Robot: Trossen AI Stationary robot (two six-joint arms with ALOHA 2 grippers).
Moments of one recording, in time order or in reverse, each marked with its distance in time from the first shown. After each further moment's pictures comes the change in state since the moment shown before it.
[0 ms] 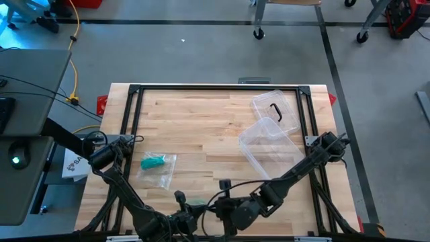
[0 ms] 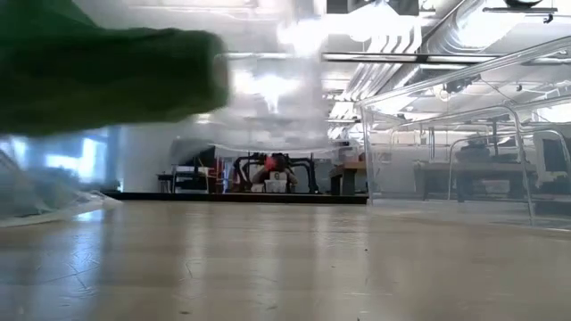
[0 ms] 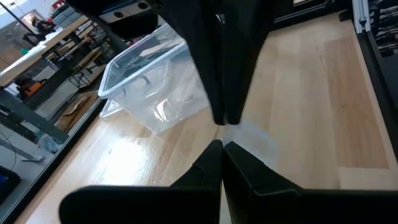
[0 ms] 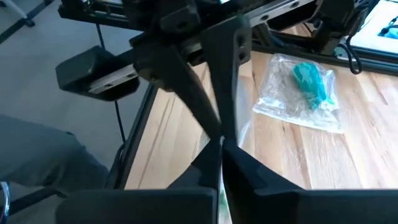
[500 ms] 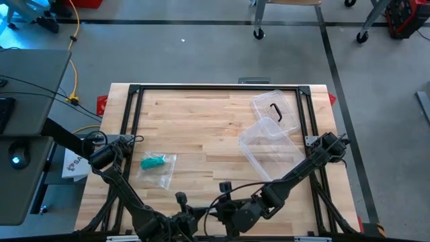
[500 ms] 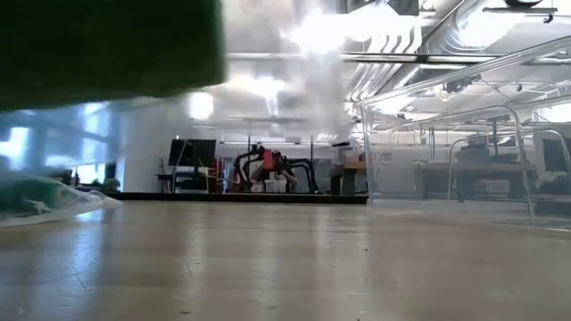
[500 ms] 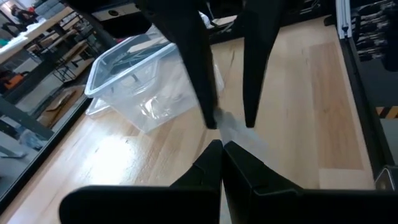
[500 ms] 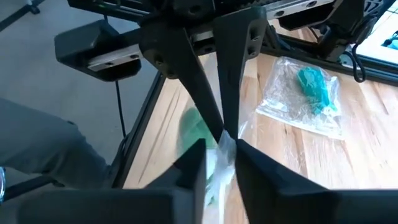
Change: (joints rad) left arm 0.000 0.000 0.037 -0.004 0.051 -0.001; right arm 0.016 0.001 0.000 -0.008 -0.004 -0.053
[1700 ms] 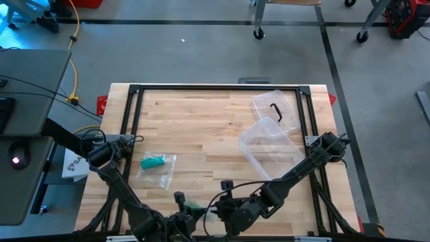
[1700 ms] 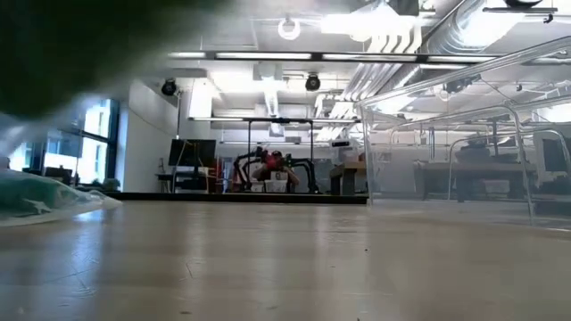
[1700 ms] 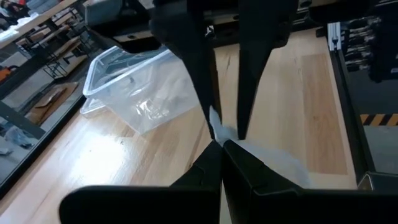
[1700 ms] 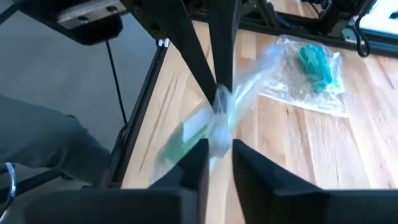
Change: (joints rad) left arm -0.004 -0.034 0.001 -0.001 0.016 -0.016; right arm -0.005 0.000 0.001 -0.062 -0.014 0.079
